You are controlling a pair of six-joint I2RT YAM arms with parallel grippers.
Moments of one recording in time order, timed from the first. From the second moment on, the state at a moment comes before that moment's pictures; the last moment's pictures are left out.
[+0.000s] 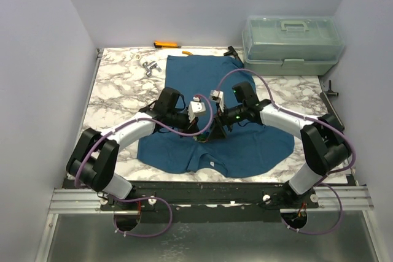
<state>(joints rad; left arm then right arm) -0.54 1.48 0.86 -0.21 0.79 0.47 0.52 1.64 0.98 -0.22 -0.94 -0.21</state>
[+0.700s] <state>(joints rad) -0.49 1.53 0.86 -0.18 0.95 0.37 0.59 1.71 0.98 -0.17 -0.94 -0.26</state>
